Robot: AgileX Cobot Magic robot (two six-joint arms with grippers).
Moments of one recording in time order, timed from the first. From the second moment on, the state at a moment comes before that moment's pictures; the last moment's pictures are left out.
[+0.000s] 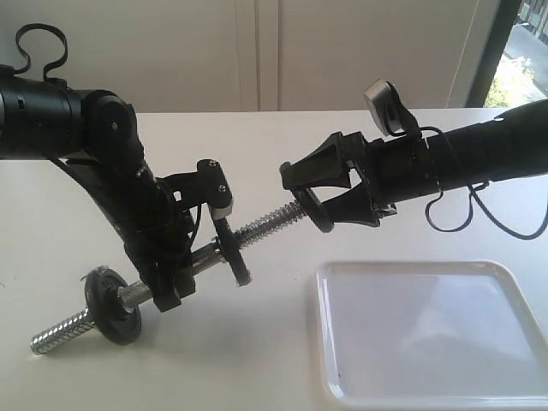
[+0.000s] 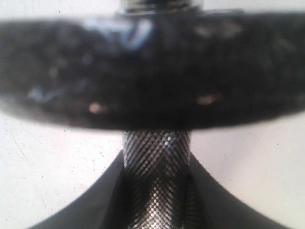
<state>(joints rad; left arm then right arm) -0.57 1.77 -1.18 -0.26 0.84 0.89 0.10 1.91 -1.11 1.39 1.17 -1.07</state>
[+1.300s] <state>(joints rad) -0.57 1.77 -1.18 -0.25 0.85 0.89 0.10 1.98 -1.11 1.39 1.18 -1.10</state>
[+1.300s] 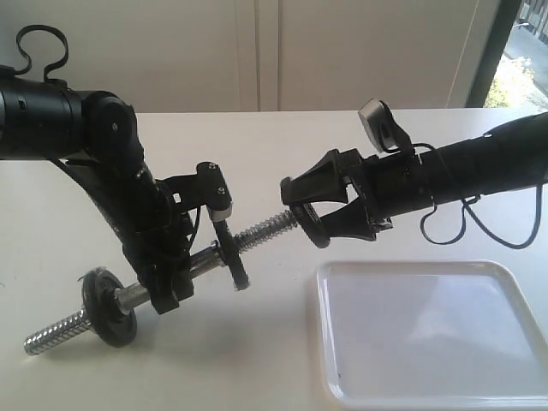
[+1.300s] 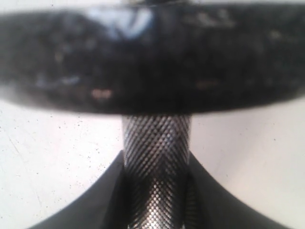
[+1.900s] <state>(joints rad) -0.57 1.77 -1.18 -0.26 0.83 0.89 0.11 2.00 -1.11 1.43 1.18 -1.03</state>
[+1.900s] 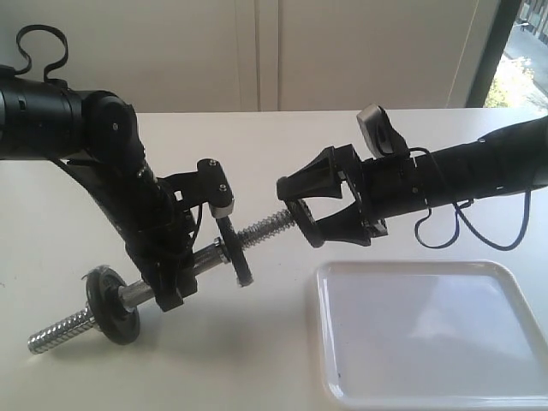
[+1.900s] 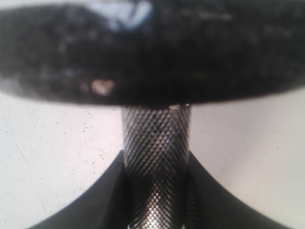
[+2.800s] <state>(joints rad) -0.57 1.77 -1.18 -0.28 0.83 0.89 0.20 2.00 -1.11 1.44 1.15 -1.03</state>
